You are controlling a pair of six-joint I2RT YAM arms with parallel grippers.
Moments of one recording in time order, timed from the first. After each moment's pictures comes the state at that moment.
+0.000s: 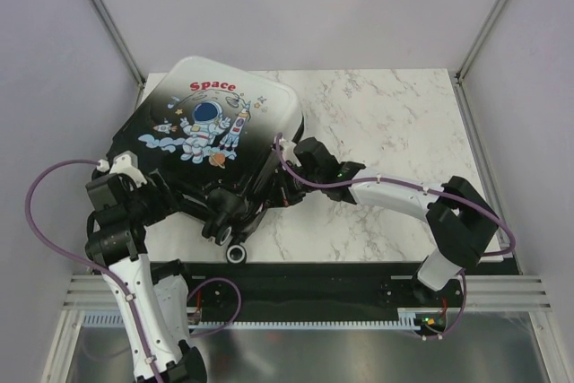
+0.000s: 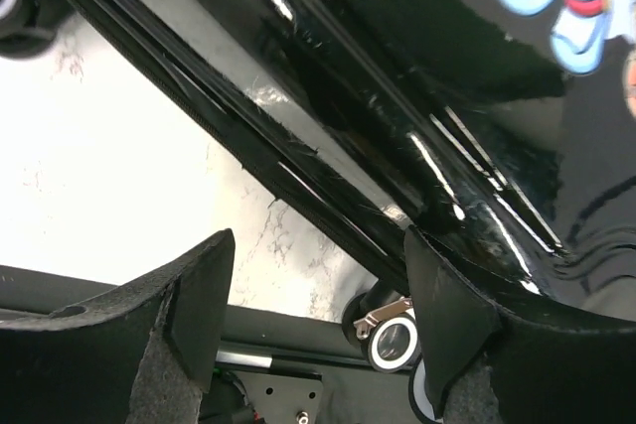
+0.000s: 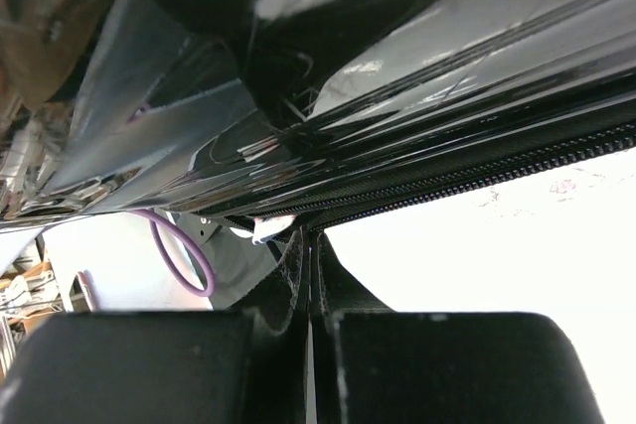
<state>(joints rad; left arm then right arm) 0.42 0.59 0.91 -1.05 0.31 -0.14 0.87 1.64 1.06 -0.06 -0.47 0.55</state>
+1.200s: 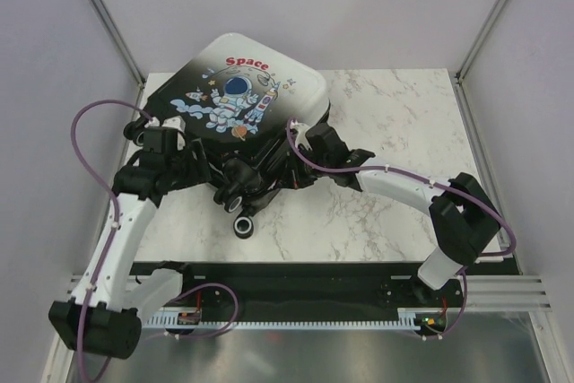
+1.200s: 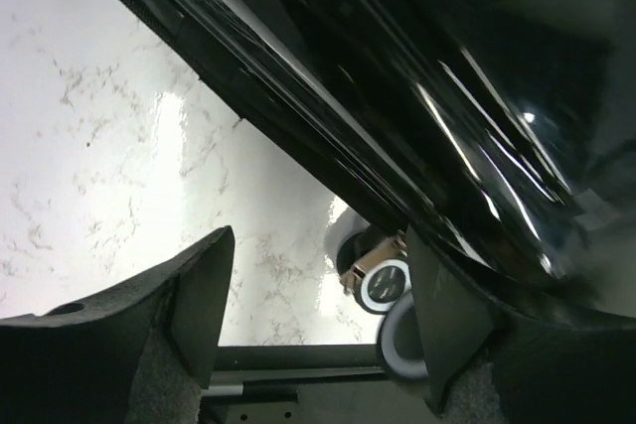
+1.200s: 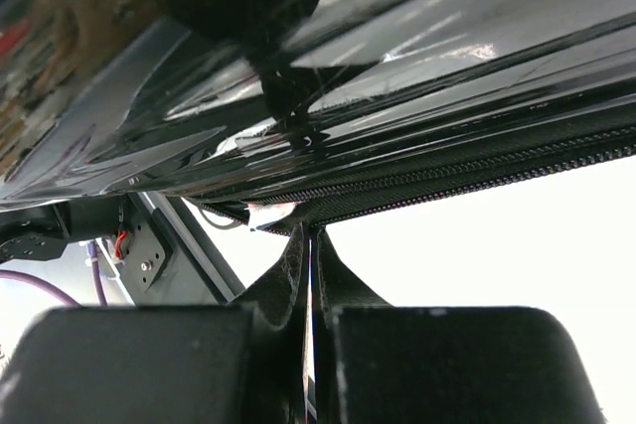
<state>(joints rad) -0.13 1.04 1.03 -0.88 -0.02 -0.36 0.76 1.64 1.10 -0.12 -0.38 0.49</state>
